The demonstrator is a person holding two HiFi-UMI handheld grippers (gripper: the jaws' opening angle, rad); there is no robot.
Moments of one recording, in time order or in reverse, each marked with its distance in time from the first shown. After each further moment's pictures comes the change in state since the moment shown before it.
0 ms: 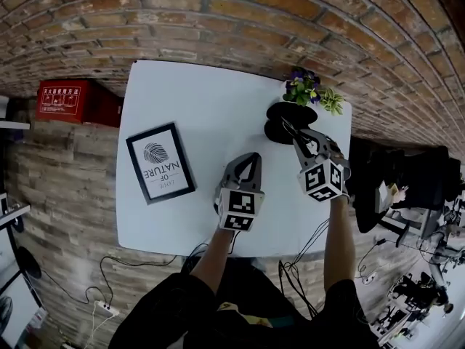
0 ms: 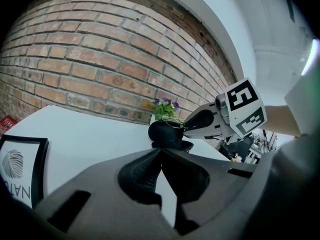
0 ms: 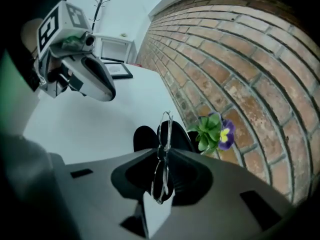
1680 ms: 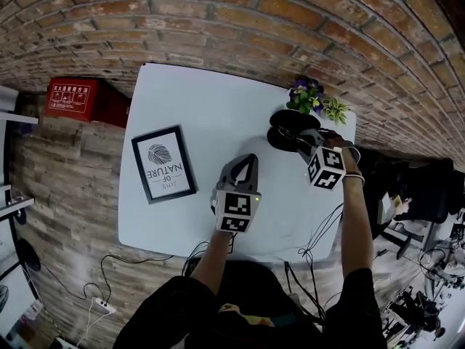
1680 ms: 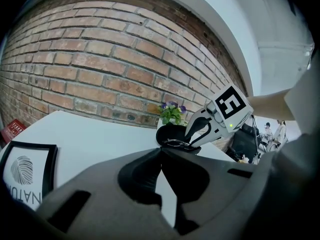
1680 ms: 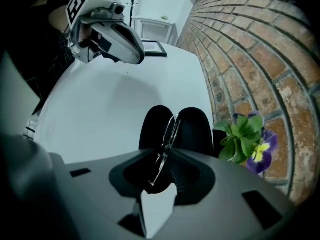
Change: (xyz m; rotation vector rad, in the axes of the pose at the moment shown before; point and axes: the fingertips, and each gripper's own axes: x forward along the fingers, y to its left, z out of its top) left arm -0.005 0.019 0.016 0.016 -0.003 0.077; right arm 0.030 0.015 -0.026 -0.350 0.144 0.356
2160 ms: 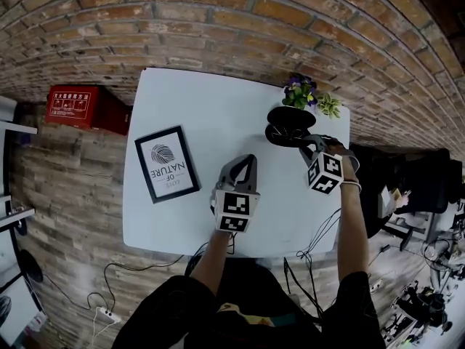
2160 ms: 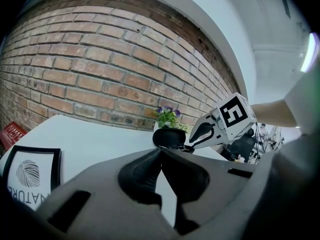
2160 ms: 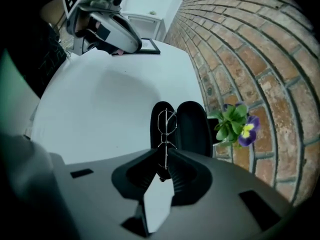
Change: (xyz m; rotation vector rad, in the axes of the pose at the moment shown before) left arm -0.024 -0.007 0.007 0.018 -0.027 -0.043; right arm -0.021 0.020 -0.013 0.117 0.056 -0.115
